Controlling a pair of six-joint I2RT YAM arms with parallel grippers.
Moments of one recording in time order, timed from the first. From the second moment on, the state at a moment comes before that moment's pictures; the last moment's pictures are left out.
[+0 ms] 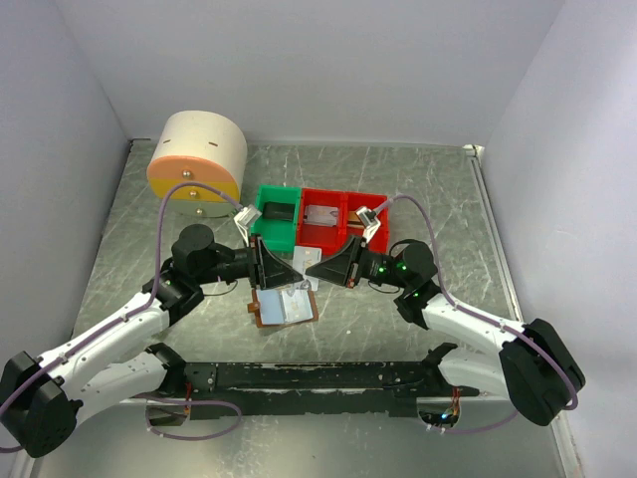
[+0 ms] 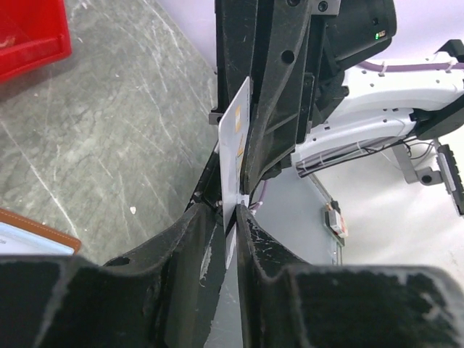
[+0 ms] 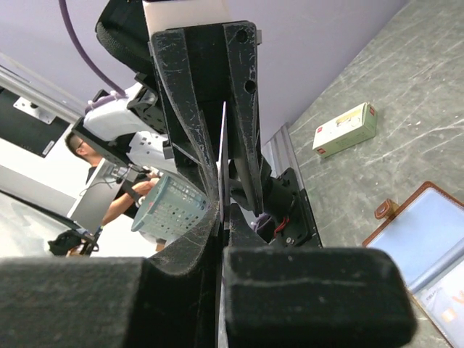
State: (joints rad) left arm -0.65 0.94 0.58 0.26 0.69 -0.77; right arm 0.63 1.12 0.40 0.95 -0.74 1.09
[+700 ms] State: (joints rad) left arm -0.65 0.93 0.60 0.23 0.71 -0.73; right arm 0.63 1.09 0.42 0.90 -0.71 1.08
